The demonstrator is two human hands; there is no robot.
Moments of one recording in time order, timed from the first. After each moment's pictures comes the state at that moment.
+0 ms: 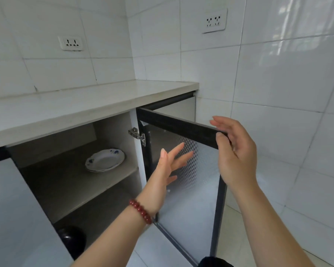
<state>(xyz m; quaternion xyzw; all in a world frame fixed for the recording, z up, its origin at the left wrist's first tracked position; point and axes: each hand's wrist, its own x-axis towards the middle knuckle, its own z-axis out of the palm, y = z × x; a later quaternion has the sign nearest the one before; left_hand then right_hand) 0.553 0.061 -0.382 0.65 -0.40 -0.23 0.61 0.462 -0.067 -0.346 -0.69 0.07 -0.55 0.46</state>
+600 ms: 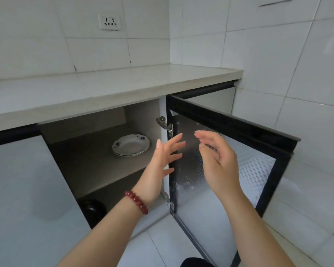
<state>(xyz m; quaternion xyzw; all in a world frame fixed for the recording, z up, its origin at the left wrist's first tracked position) 0.605 0.078 -0.387 0.69 -0.30 -0.15 0.64 0.549 -0.051 -0.387 -0.74 0.03 -0.39 0.55</state>
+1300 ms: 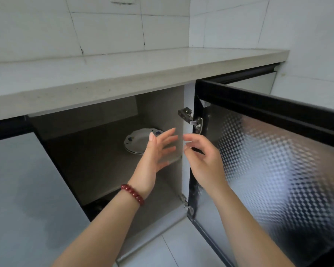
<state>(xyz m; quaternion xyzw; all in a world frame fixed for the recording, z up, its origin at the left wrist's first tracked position) 0.728 0.113 -0.430 0.69 -0.23 -0.12 0.68 0.689 -0.016 -0.451 -0.75 0.02 -0.29 0.59</state>
